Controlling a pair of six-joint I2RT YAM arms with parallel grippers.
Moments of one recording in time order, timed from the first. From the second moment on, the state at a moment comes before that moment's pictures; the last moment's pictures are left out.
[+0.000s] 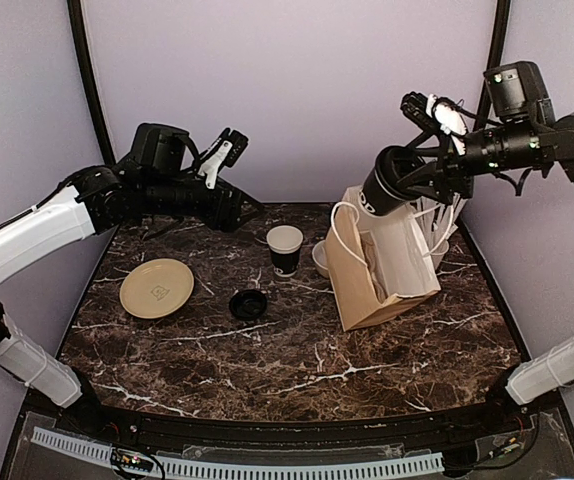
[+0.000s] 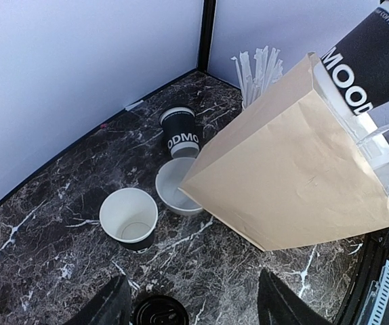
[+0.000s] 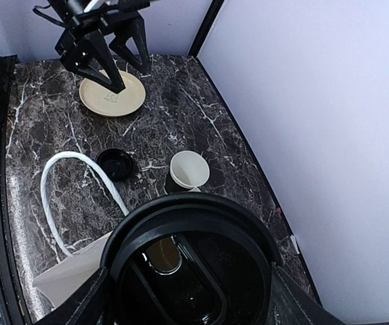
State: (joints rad) left arm -0.76 1.42 1.43 -0.47 0.14 -0.02; right arm 0.62 1.31 1.86 -1.12 -0.29 -0.61
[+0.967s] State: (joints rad) left arm -0.76 1.32 1.43 -0.57 -0.03 -0.03; right arm 1.23 1.42 1.58 -1.09 -0.24 -0.78
